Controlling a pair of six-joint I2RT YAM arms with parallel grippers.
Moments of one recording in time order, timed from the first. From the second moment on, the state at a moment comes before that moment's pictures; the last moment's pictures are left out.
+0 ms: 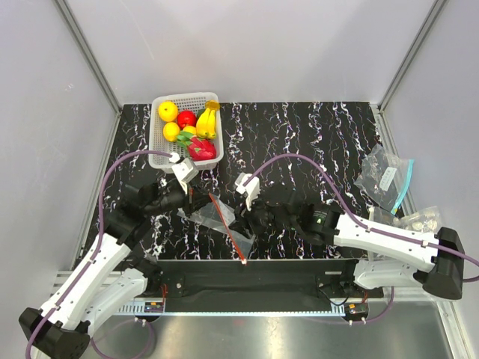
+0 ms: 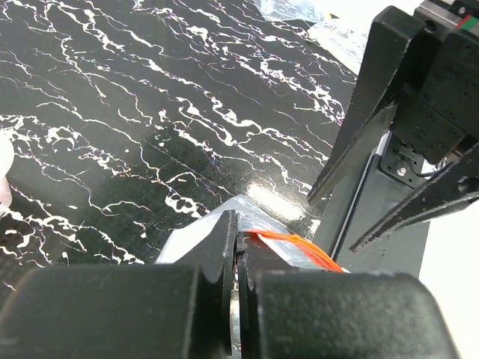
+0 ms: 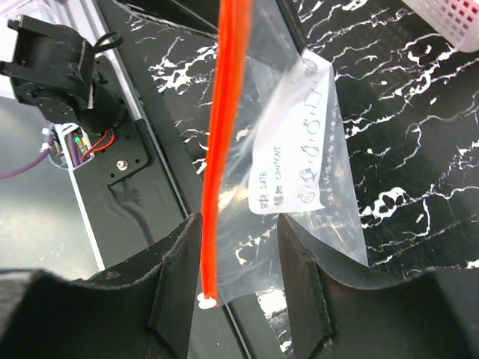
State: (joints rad) left arm -0.47 0.73 0.73 -0.29 0.64 -0.03; right arm 1.15 1.16 0.93 -0.21 -0.05 0.18
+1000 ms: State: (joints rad) left arm -0.47 0.71 0.73 -0.30 0.64 -0.03; right arm 1.16 1.23 0.96 -0.18 -0.04 0.19
